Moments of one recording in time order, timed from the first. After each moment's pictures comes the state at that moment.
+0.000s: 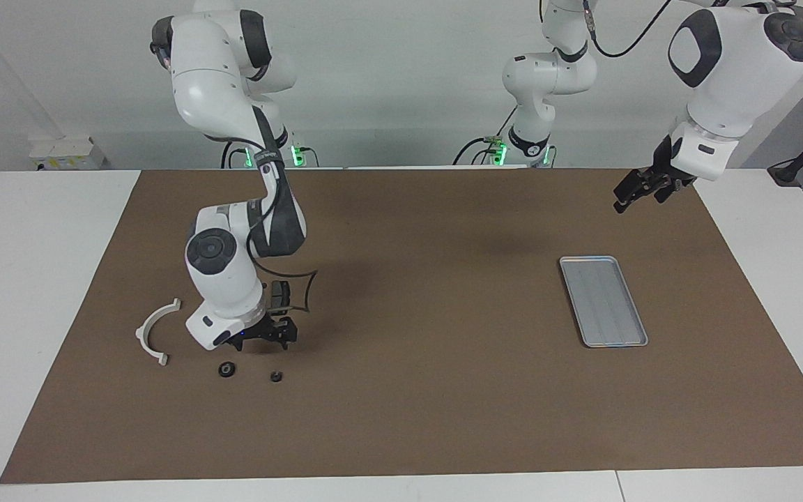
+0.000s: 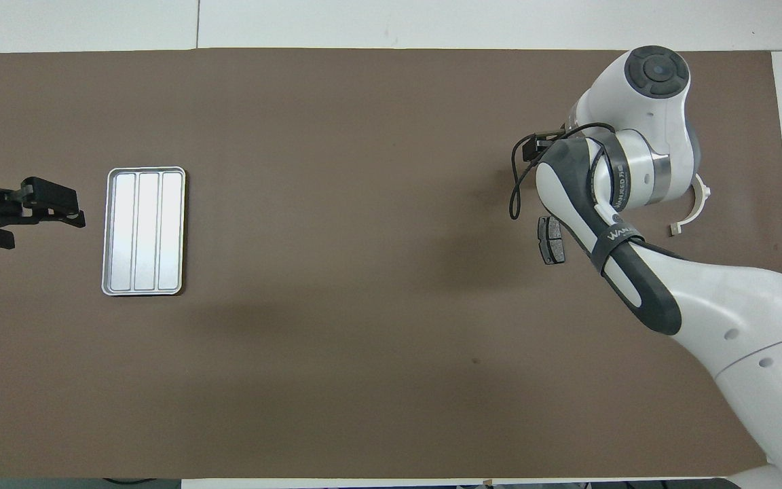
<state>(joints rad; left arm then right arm) -0.03 -0.01 0.01 -1.69 -0.05 1.61 -0.23 0.13 0.63 0.01 -1.48 -0.06 2.12 0.17</state>
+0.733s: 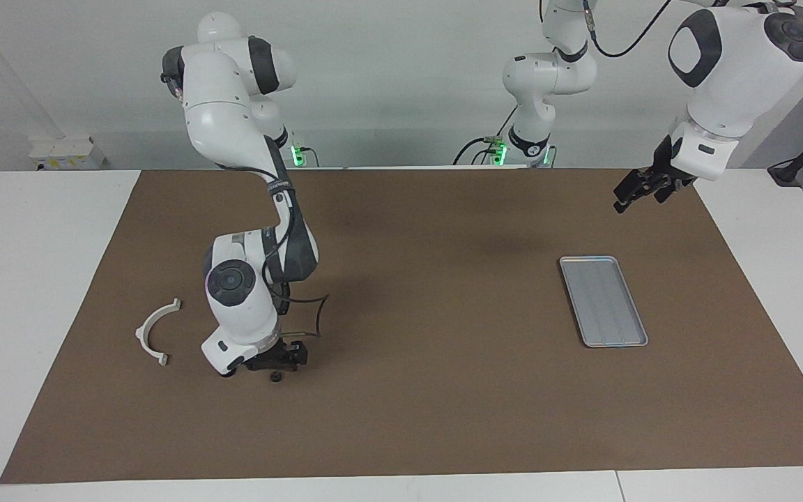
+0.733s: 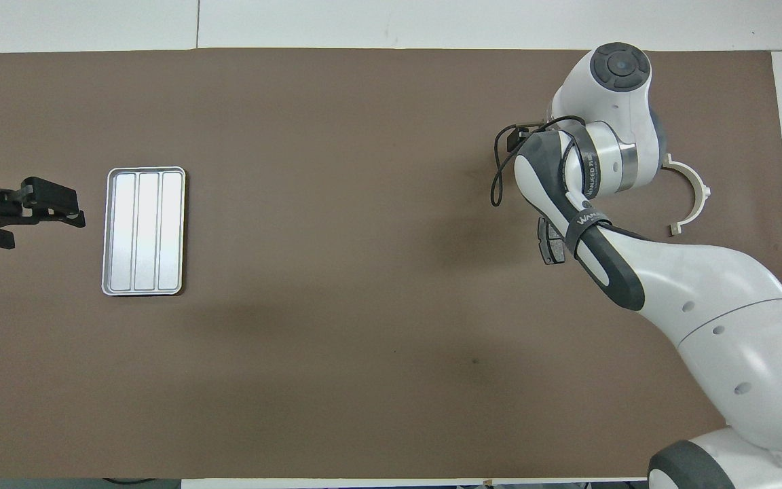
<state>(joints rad) -0.03 -0.01 0.01 -1.69 -0.05 1.61 -0.23 0.15 0.75 0.01 -1.37 -0.08 2.12 0.25</state>
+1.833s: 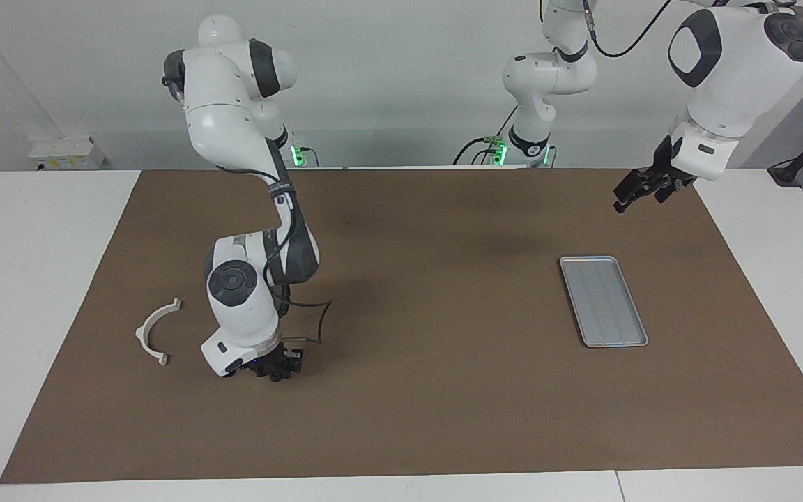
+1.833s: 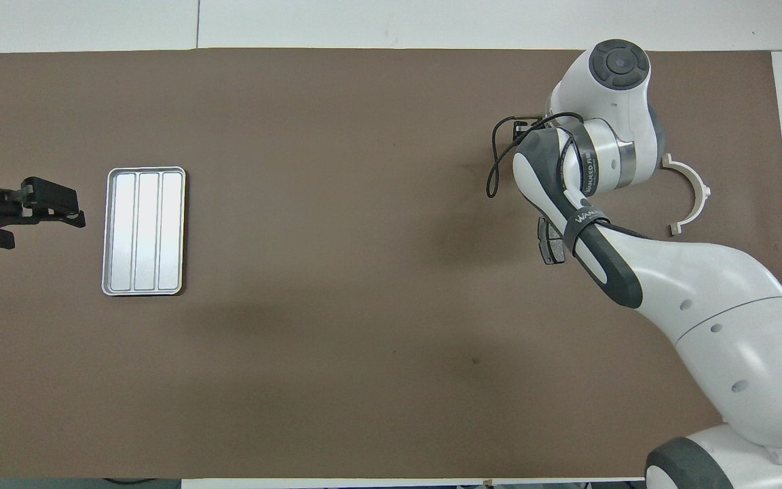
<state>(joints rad) -0.03 -0.01 0.01 -1.69 -0.05 1.61 -0.23 0.15 0.75 0.01 -1.34 -0.08 2.14 0.30</state>
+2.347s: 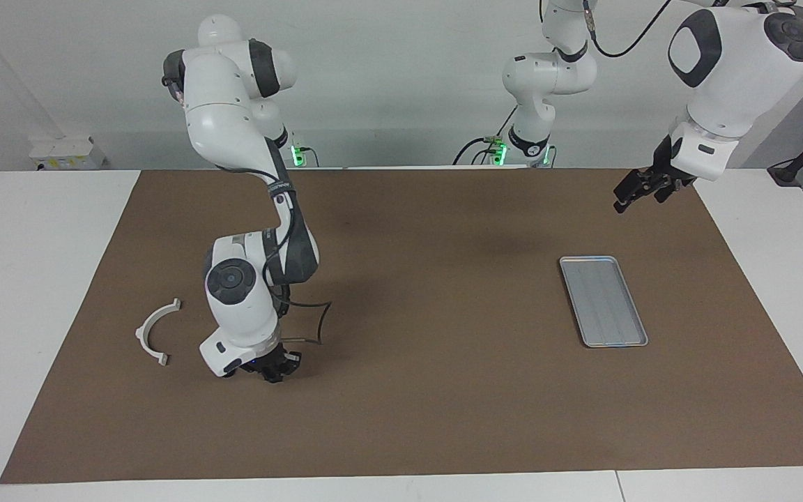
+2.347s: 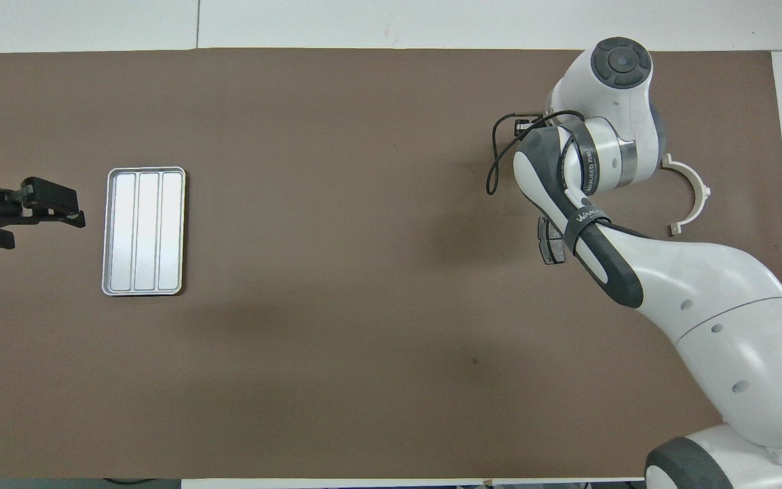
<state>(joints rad) -0.03 -0.01 0.01 -1.69 -0.05 1.61 -0.23 0.15 0.75 0.01 -1.33 -0.08 2.14 0.31</state>
